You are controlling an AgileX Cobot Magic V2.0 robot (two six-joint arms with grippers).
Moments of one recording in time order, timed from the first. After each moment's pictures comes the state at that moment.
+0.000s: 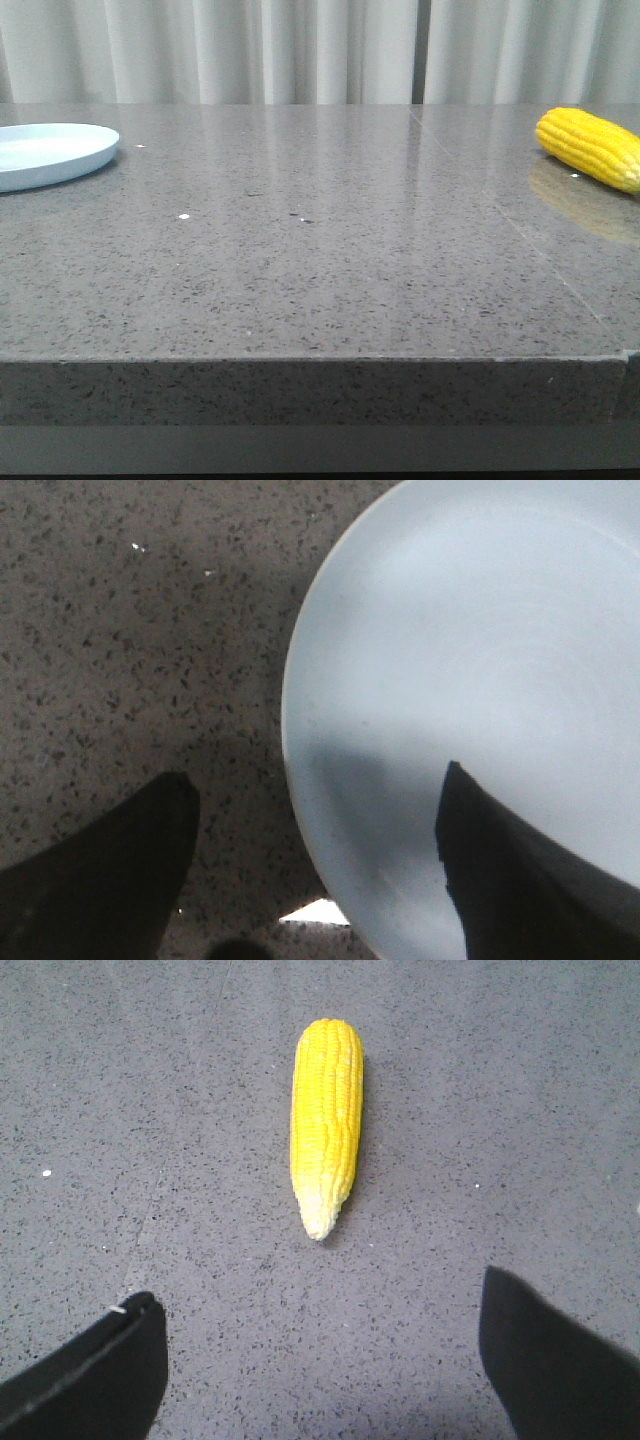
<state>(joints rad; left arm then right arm) 0.25 1.75 -1.41 -0.30 0.83 0.26 -0.01 0.65 -0.71 0.09 0.64 -0.02</state>
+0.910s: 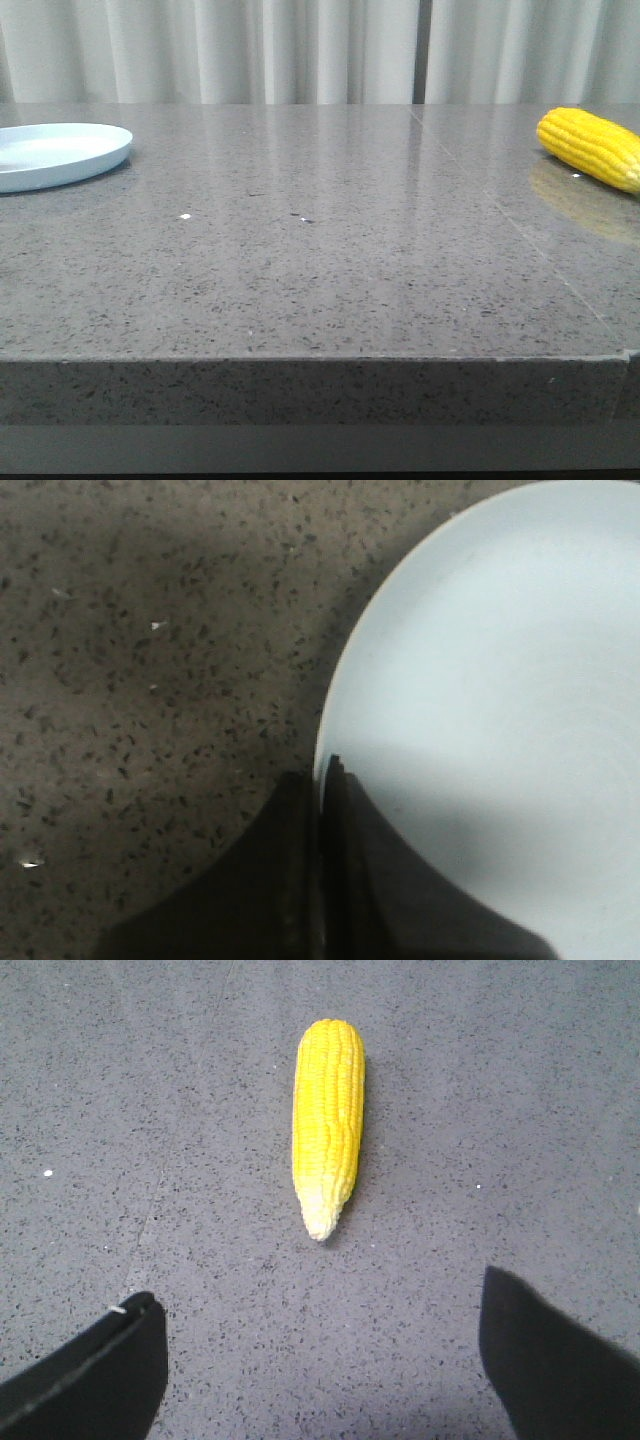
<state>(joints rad) 0.25 1.87 -1.47 -0.42 0.82 0.35 -0.01 0.65 -0.71 0.09 0.64 -0.02</state>
